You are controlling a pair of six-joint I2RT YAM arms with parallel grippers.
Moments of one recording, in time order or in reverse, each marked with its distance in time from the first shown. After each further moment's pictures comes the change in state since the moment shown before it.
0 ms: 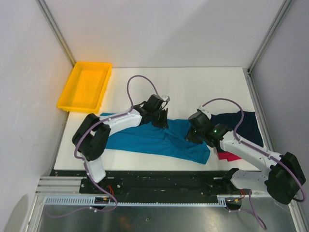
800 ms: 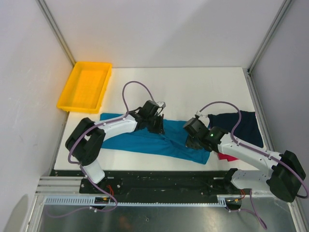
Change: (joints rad) left arm 0.000 -0.101 -0.155 0.027 0.016 -0.020; right arm 0.134 0.000 0.019 -0.126 0.106 0.089
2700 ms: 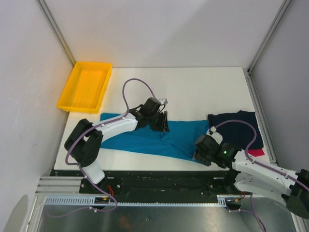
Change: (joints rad) left arm -0.022 0.005 0.053 -0.034 0.004 -0.059; right arm 0.034 -0.272 -0.258 -0.044 -0.020 0.221
